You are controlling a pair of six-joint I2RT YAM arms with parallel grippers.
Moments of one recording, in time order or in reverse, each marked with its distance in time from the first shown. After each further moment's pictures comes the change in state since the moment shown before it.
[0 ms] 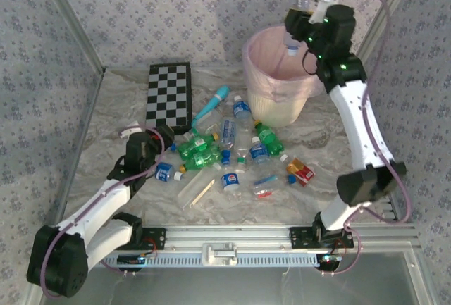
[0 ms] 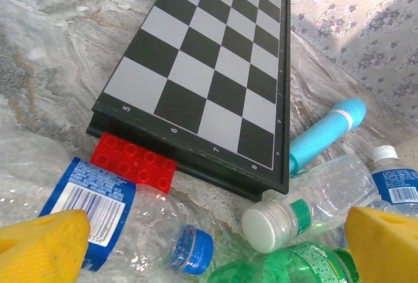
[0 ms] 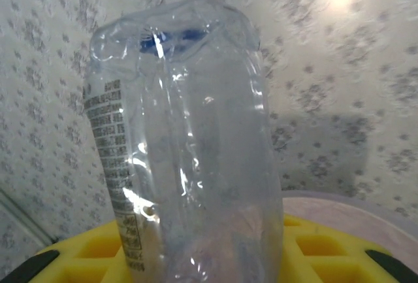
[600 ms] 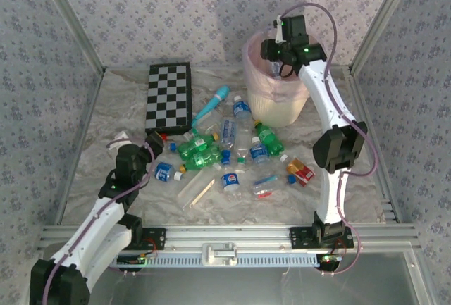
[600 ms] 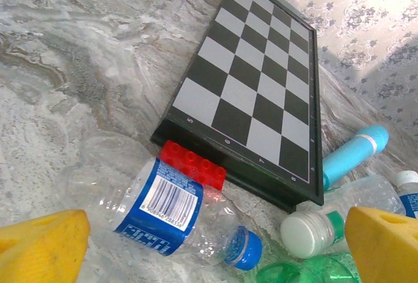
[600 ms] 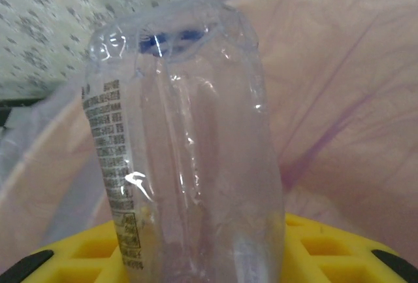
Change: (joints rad) left arm 0.063 -0.229 -0.100 -0.086 -0.051 0.017; right arm 0.055 0.367 0.237 -0.428 0.058 -0.079
